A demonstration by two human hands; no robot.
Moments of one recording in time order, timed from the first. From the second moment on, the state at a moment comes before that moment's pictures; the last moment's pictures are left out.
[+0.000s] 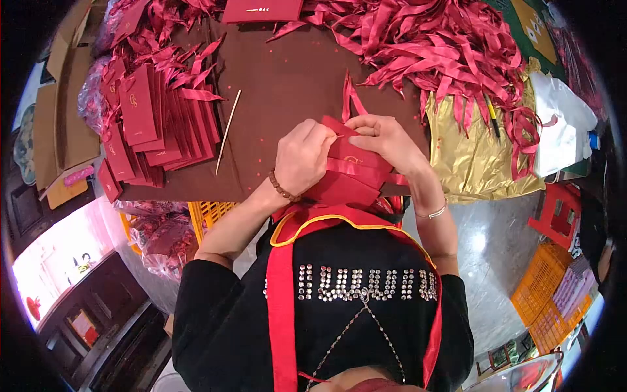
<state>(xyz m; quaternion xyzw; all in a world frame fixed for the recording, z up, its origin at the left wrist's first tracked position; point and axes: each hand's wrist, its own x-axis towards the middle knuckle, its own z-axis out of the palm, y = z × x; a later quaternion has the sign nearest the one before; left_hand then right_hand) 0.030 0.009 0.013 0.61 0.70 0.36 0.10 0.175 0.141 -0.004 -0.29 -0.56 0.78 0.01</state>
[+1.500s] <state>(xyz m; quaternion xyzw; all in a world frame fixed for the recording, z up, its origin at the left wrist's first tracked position) 0.032 0.007 0.005 0.55 0.70 0.43 0.14 0.170 0.139 0.002 -0.29 -0.56 0.78 -0.01</state>
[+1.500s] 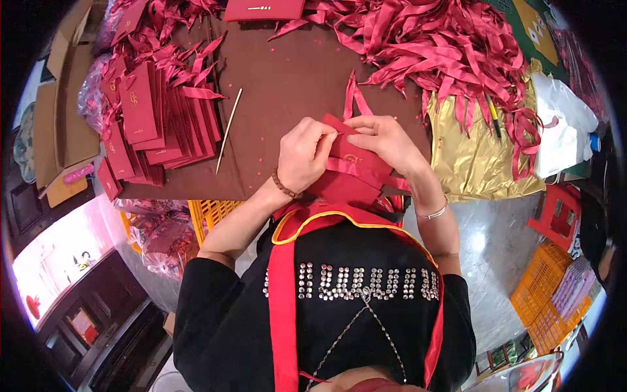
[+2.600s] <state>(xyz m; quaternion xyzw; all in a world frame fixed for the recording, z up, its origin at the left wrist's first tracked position) 0.038 0.010 0.015 0.60 0.73 0.33 0.07 0.172 0.130 -0.007 -0.30 -0.65 0.70 0.01</state>
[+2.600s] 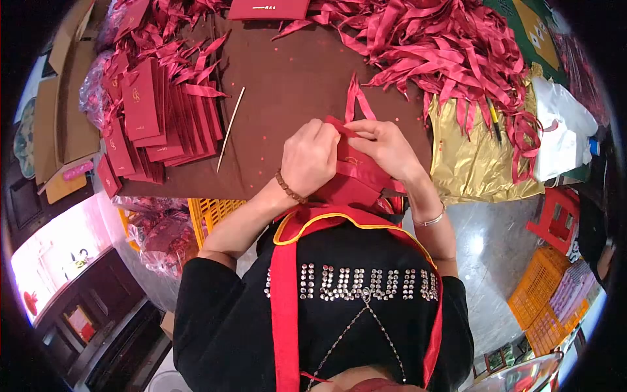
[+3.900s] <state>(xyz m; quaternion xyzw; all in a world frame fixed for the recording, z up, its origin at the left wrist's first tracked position) -0.023 0.033 0.021 0.47 0.60 0.39 0.52 0.169 0.107 0.028 -0.26 -0.80 0.54 0.06</state>
